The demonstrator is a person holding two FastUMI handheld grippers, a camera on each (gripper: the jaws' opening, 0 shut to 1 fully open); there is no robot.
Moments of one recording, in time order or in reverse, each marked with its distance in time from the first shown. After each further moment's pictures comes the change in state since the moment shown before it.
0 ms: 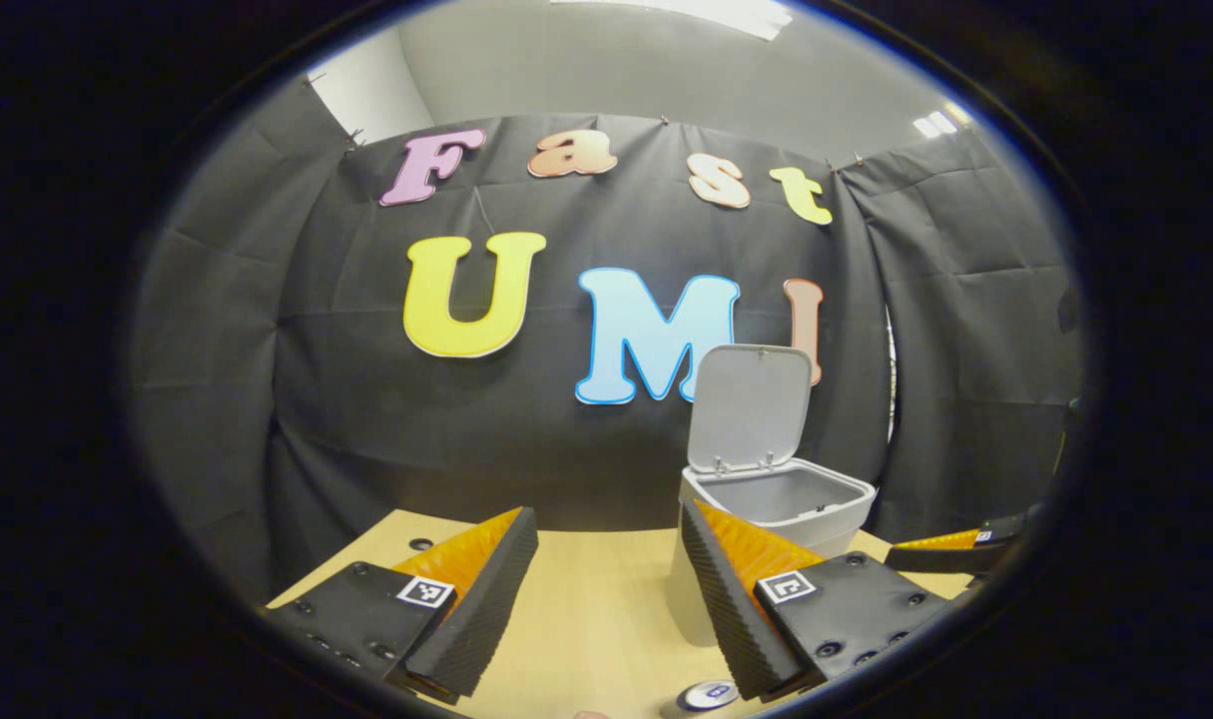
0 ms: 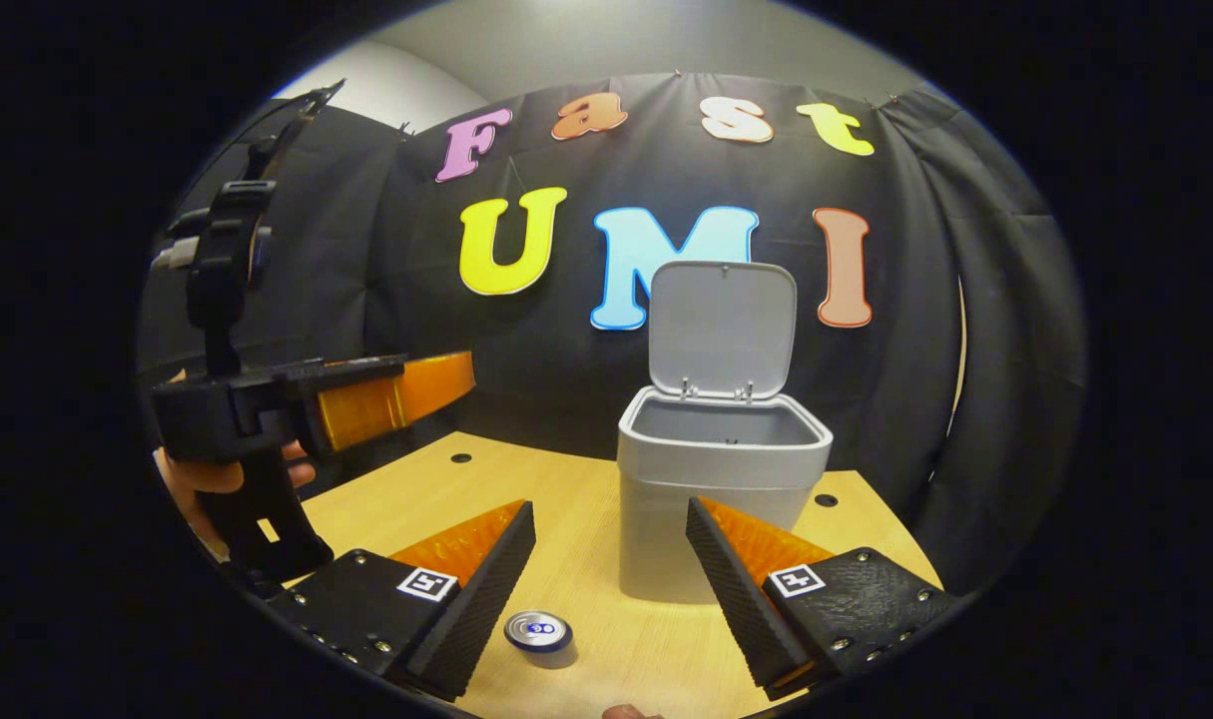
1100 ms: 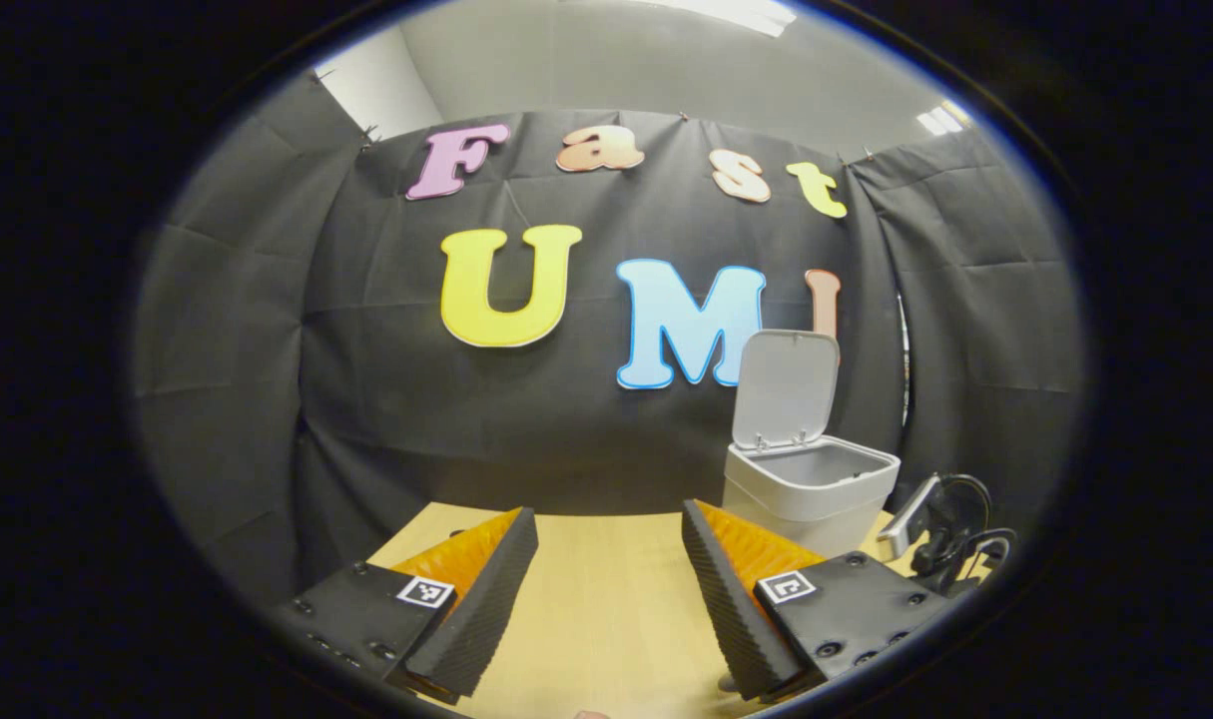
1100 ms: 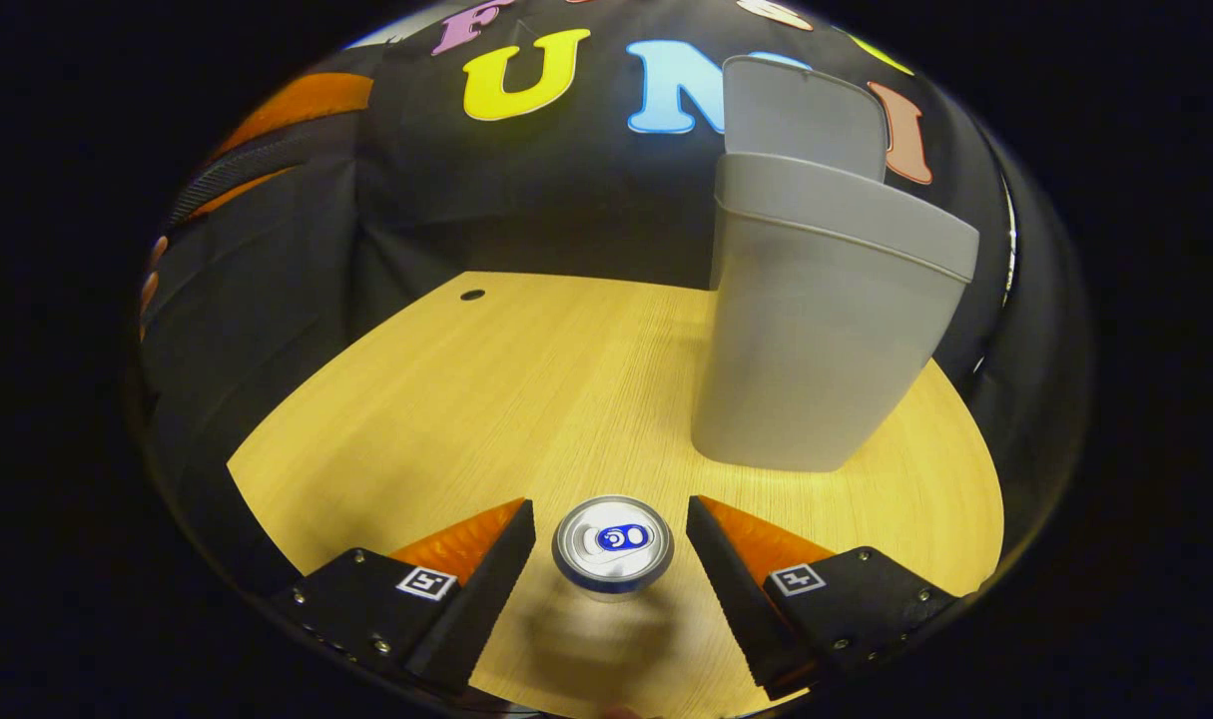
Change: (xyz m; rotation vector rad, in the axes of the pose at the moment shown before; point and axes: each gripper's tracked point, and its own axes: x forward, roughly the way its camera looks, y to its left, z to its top) left arm -0.031 0.063 -0.019 -0.003 0.045 0.044; right arm 0.046 0.055 -0.162 0.014 0.487 0.052
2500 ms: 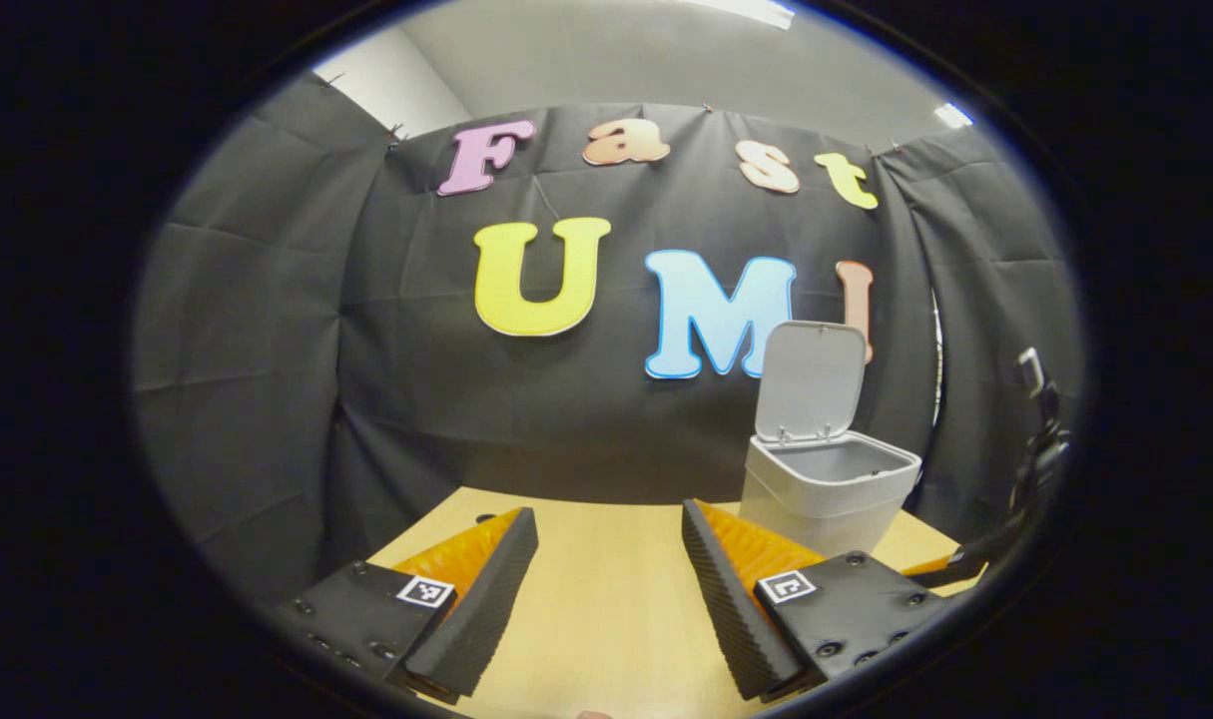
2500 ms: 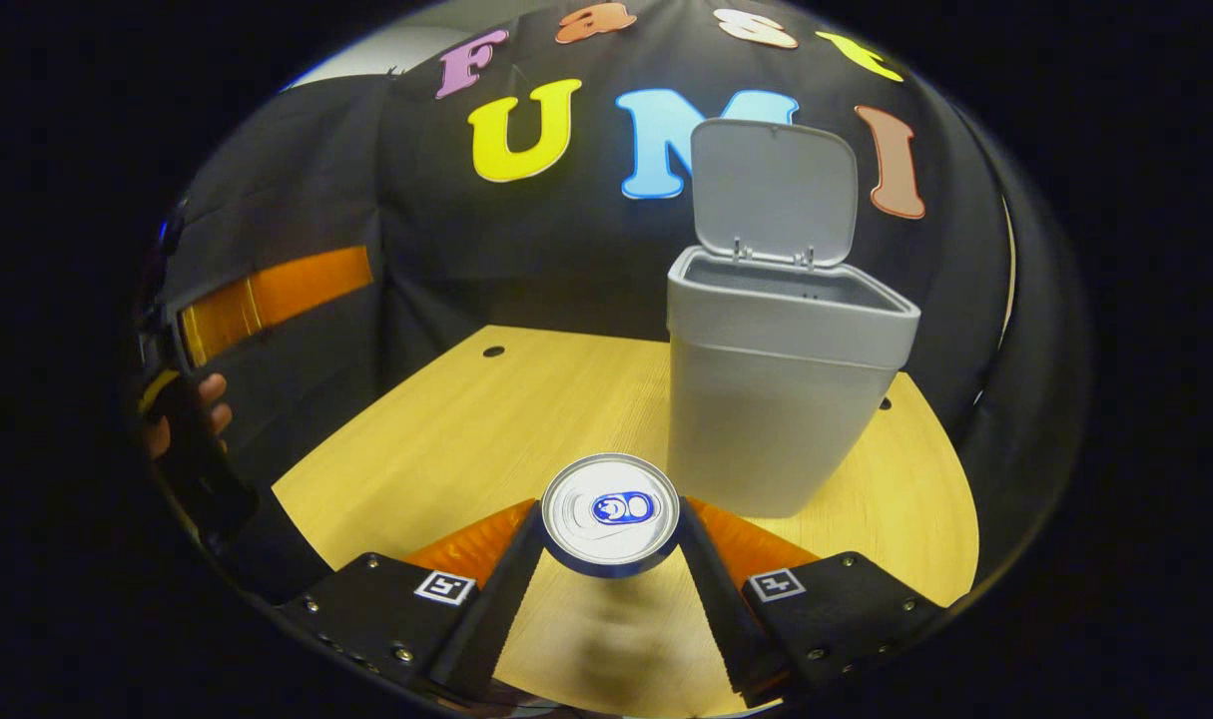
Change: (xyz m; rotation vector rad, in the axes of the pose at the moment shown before) left arm -0.013 -0.007 -0.001 -0.008 0.013 0.112; right arm -0.090 -0.042 0.086 0.023 -0.204 0.064
